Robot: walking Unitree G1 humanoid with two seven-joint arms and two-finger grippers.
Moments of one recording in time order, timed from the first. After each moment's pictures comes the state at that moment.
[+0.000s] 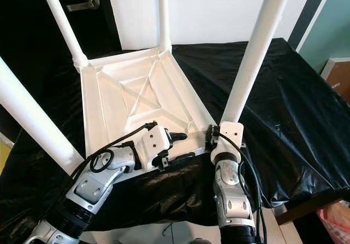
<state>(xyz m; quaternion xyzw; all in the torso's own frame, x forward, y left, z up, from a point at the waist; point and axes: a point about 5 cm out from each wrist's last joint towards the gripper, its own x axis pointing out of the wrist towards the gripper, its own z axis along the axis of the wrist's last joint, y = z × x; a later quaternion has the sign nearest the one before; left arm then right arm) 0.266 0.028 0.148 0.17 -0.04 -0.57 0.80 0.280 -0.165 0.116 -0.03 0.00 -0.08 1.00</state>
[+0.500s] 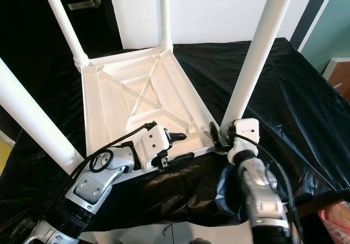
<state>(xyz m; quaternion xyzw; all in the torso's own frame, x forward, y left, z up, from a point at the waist) 0.266 0.029 0.147 0.17 -0.04 -0.57 0.80 0.275 -0.204 0.129 -0.06 -0.03 0.14 0.99</state>
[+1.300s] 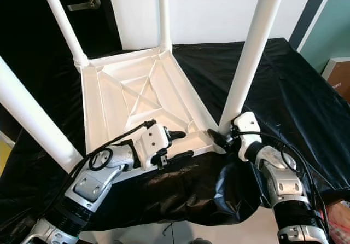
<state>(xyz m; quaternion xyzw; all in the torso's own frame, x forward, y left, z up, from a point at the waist) 0.268 0.030 0.150 0.18 -0.04 -0.57 0.80 0.299 -0.220 0.126 -0.11 0.03 0.30 0.95</state>
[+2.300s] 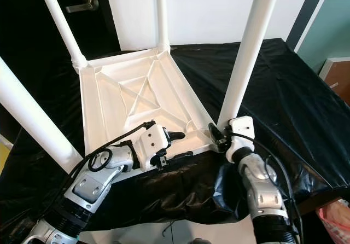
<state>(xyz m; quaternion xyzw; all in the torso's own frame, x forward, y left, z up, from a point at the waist) 0.266 0.030 0.149 0.18 -0.04 -0.57 0.80 0.289 -0.191 0.115 -0.05 0.01 0.06 1.00</state>
